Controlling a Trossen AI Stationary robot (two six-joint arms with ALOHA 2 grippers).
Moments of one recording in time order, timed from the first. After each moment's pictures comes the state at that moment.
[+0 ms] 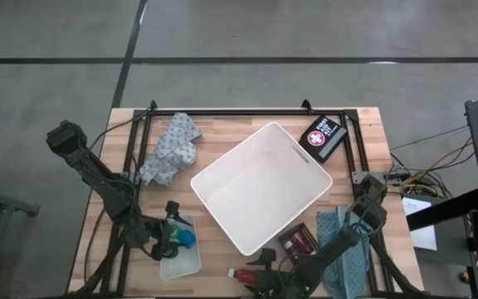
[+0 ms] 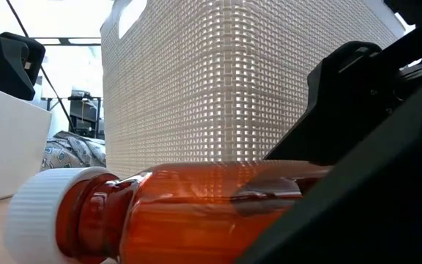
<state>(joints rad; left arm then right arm) -0.90 1.18 0.37 0.10 -0.58 -0.21 0.79 2.29 1.45 -0.02 0.72 0.65</state>
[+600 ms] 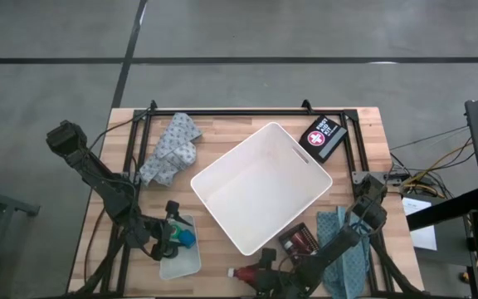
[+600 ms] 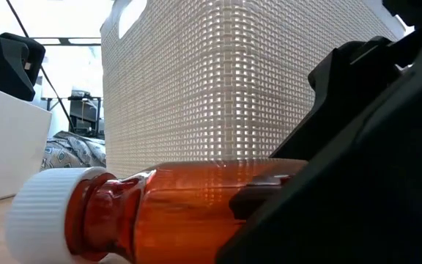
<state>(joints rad) -0.89 1.18 0.37 0.10 -0.58 -0.21 0.79 2.29 1.45 -0.03 0.73 0.65</state>
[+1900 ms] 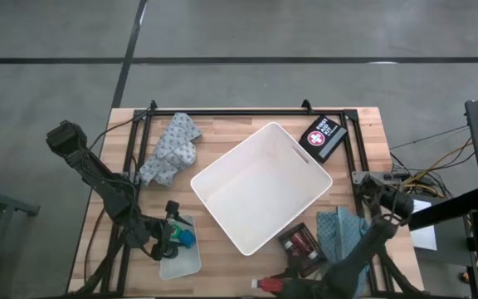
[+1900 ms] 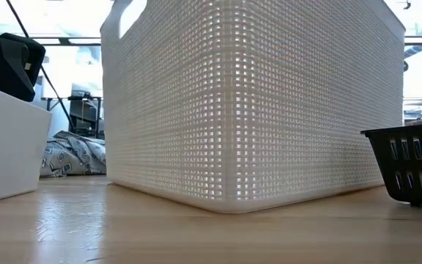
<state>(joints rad) -0.90 1.18 0.37 0.10 -0.57 -0.21 0.95 2.06 1.45 -0.40 0.75 0.85</state>
